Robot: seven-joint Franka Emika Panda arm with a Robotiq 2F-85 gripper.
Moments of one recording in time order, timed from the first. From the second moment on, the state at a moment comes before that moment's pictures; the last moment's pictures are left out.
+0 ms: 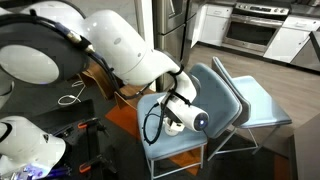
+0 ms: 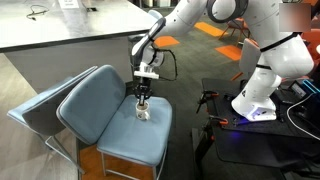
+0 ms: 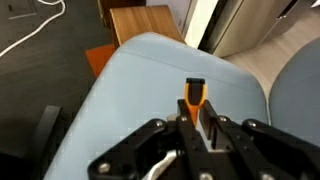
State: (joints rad) arm -0.25 0.84 -0.01 -1.76 1.02 2.08 0.43
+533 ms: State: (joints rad) arm -0.28 1.04 -0.02 -1.57 1.09 2.04 0.38
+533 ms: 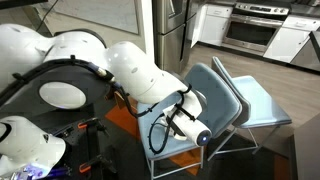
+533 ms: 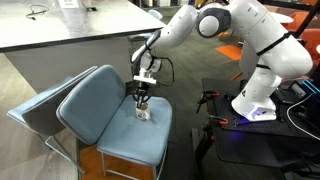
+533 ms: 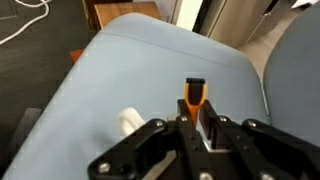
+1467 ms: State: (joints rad) arm -0.11 1.02 -0.08 -1.57 1.07 2.27 0.59
